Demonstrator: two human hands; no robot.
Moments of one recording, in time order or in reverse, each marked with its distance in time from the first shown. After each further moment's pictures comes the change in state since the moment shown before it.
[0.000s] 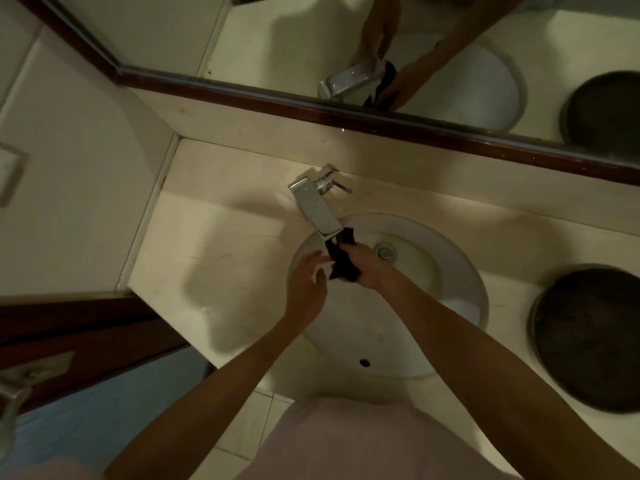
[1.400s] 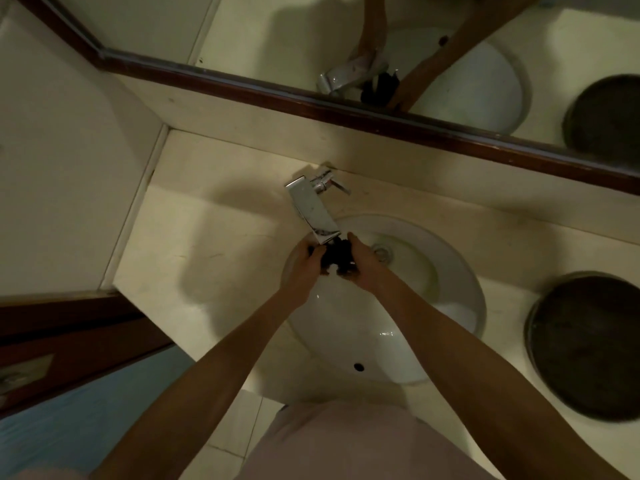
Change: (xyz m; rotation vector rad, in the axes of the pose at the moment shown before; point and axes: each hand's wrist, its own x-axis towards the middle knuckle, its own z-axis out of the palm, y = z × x) left_hand 0.048 0.024 0.003 -0.469 -0.175 -0.455; right_hand 0.023 -0.003 -0.001 0.028 0.253 -0.011
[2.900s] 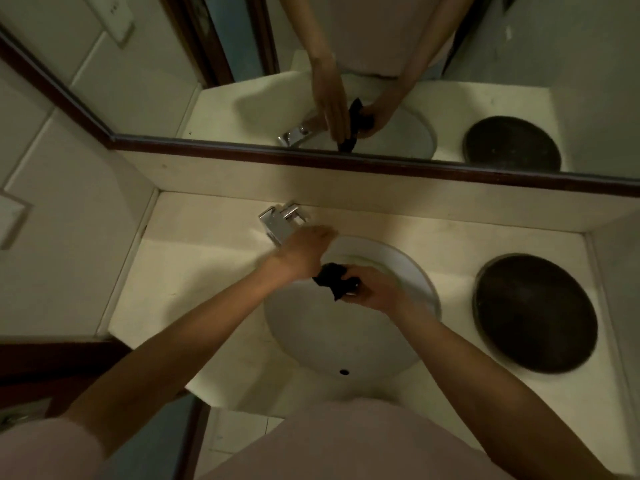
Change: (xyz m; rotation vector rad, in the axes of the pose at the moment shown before) left_hand -0.046 0.119 0.017 1.618 -0.288 0.853; right_hand -0.128 0.010 -0.081 0.136 -0.305 -0.117
